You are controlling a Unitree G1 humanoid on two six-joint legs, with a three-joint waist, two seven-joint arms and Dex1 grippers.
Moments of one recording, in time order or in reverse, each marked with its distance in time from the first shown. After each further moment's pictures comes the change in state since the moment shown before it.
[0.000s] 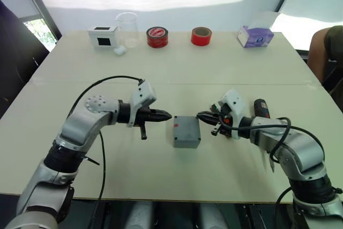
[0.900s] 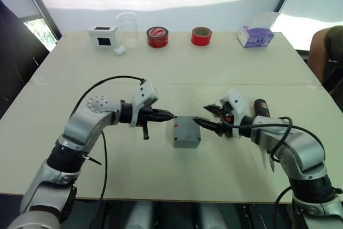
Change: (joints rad) left arm -0.021 -0.047 0.005 -0.010 -0.030 0.015 0.001; right arm -0.013 0.000 -0.102 0.003 0.043 0.032 -0.003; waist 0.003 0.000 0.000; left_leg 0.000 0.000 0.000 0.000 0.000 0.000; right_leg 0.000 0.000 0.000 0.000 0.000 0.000
